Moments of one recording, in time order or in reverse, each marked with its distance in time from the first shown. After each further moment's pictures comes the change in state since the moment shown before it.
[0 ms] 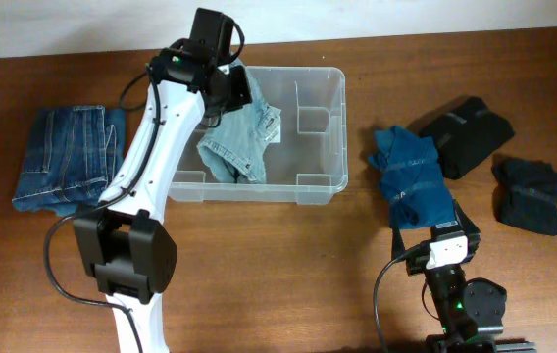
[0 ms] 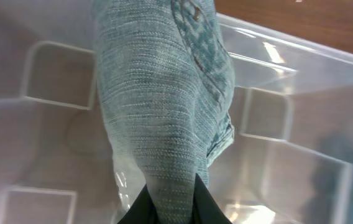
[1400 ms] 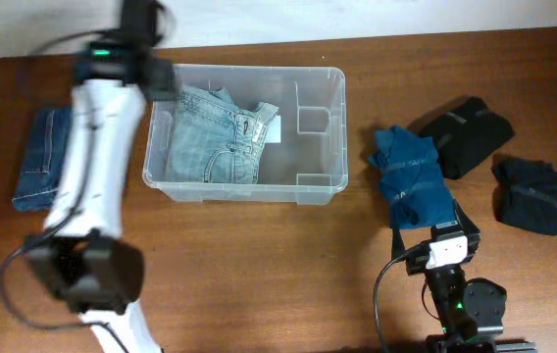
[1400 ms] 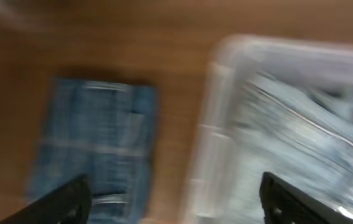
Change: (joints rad) left arm 0.211 -0.108 0.038 -0.099 -0.365 0.340; right arm 0.000 0.000 0.000 0.000 0.000 -0.001
